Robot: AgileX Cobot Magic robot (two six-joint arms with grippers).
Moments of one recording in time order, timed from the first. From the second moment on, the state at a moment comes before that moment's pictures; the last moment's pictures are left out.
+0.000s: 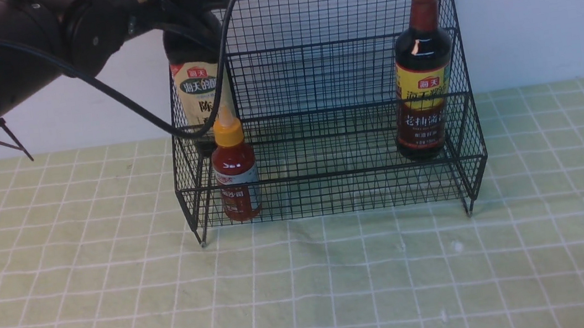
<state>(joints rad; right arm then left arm) -0.05 -0.01 0.02 0.10 0.39 -0.19 -0.32 1.77 -1.52 0.26 0.14 -0.29</state>
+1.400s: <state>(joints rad) -0.05 -0.01 0.02 0.10 0.39 -0.19 -0.36 1.75 -1.54 0.33 0.23 -0.37</state>
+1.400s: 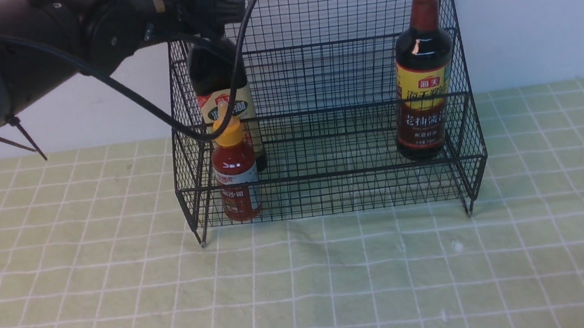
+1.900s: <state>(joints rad) -0.05 -0.01 0.02 0.10 0.39 -0.19 -0.36 1.48 -1.54 0.40 0.59 -0.34</state>
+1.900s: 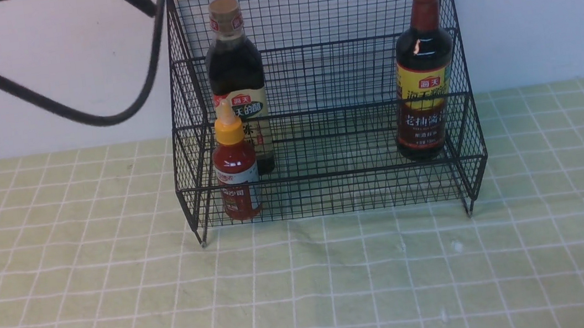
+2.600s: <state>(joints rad) -0.05 -0.01 0.02 0.10 0.39 -0.19 -0.36 0.90 -1.20 0.04 0.93 -0.12</state>
